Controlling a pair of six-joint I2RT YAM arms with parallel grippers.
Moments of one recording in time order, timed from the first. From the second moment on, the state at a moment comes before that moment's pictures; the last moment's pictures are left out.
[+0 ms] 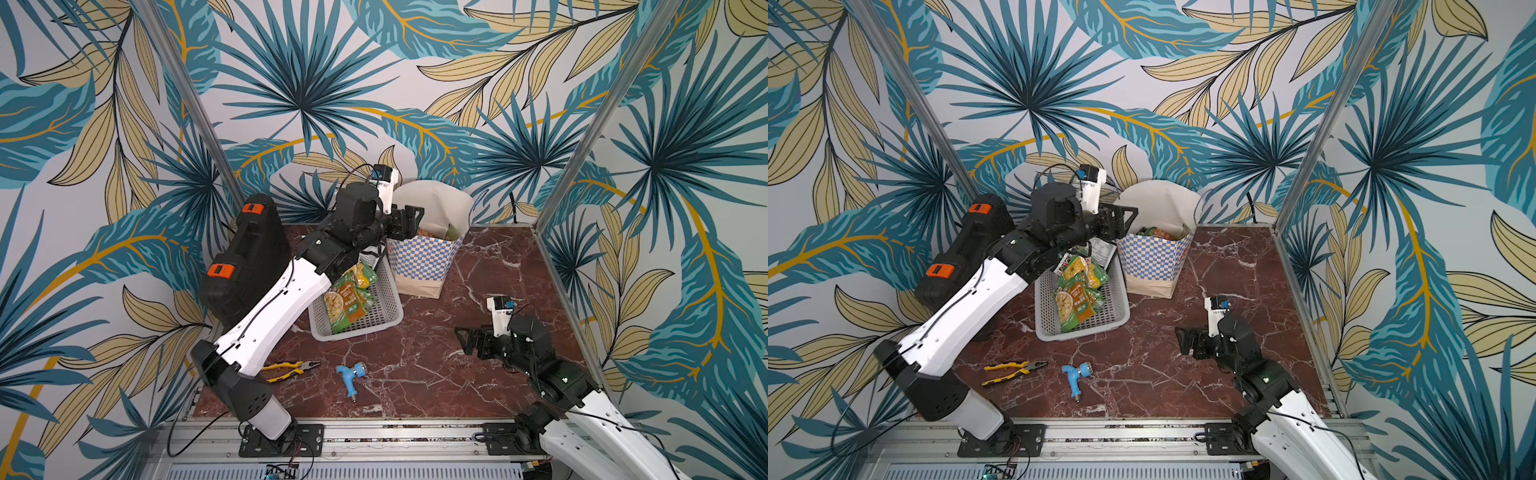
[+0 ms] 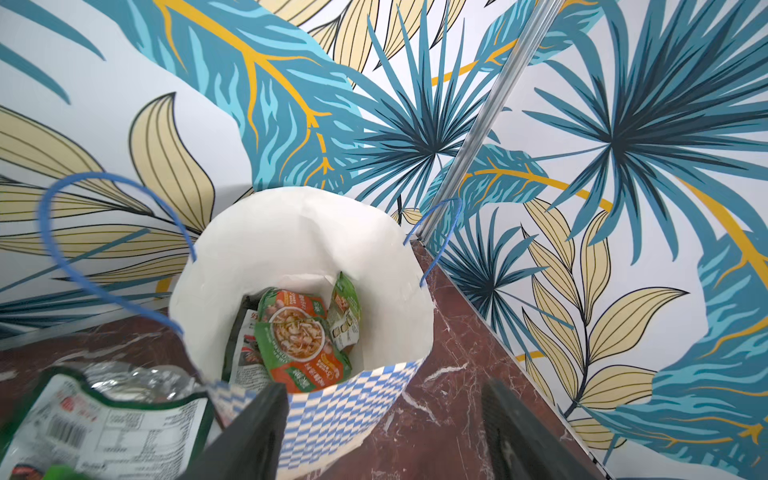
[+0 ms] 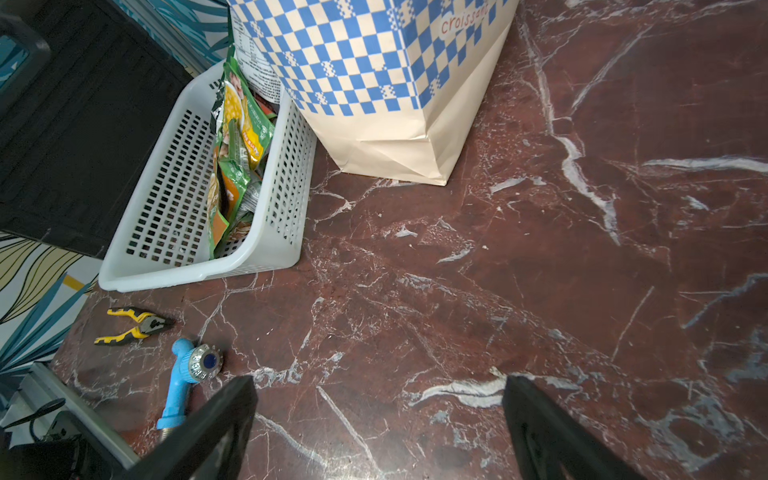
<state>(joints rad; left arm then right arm) -0.62 1.50 1.72 -0.45 0.03 -0.35 0.48 0.63 0.53 -0.46 -0.05 0.47</state>
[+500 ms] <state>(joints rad) -0.62 1.15 1.01 -0.33 -0.27 -0.30 0.48 0.78 0.52 -0.34 -0.16 0.47</state>
